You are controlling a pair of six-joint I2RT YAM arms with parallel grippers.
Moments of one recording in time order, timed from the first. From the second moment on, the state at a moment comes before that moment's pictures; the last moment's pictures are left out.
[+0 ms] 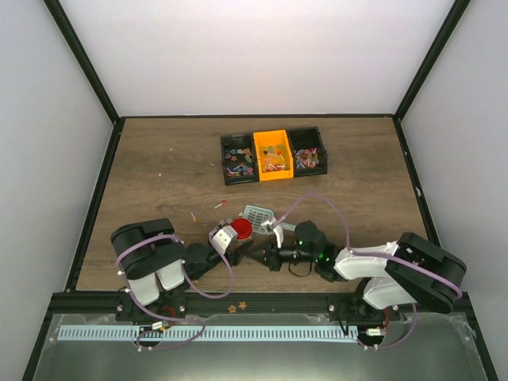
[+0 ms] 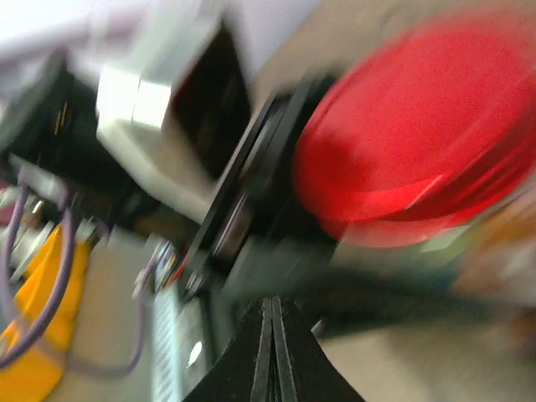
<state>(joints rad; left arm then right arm) -0.99 1.79 0.03 1.55 -0.14 -0.11 0.90 1.34 0.28 0.81 -0.49 0.61</state>
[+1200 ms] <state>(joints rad) -0.99 1.81 0.04 1.55 -0.14 -0.10 0.76 1.46 0.56 0.54 -0.53 0.49</state>
